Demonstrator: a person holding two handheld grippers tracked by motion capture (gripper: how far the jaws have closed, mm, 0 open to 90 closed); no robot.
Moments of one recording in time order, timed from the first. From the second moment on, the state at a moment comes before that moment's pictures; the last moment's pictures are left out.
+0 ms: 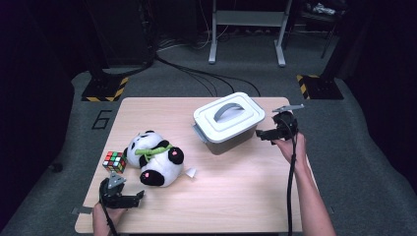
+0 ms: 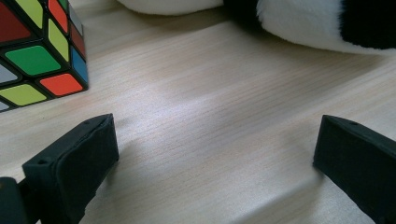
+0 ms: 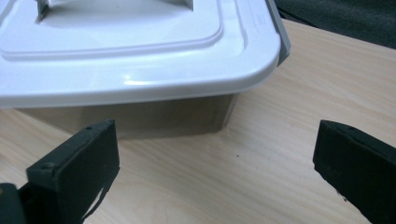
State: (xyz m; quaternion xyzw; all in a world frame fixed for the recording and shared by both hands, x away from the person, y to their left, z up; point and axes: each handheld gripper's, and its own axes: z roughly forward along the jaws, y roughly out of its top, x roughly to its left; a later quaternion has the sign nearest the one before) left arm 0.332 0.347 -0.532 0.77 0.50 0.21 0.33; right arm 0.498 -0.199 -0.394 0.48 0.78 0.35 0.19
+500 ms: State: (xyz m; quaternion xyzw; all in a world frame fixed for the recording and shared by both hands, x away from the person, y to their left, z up) left arm 0.332 0.347 -0.532 0.77 0.50 0.21 0.33; right arm 0.551 -0.187 -0.378 0.48 0.78 0.34 0.20
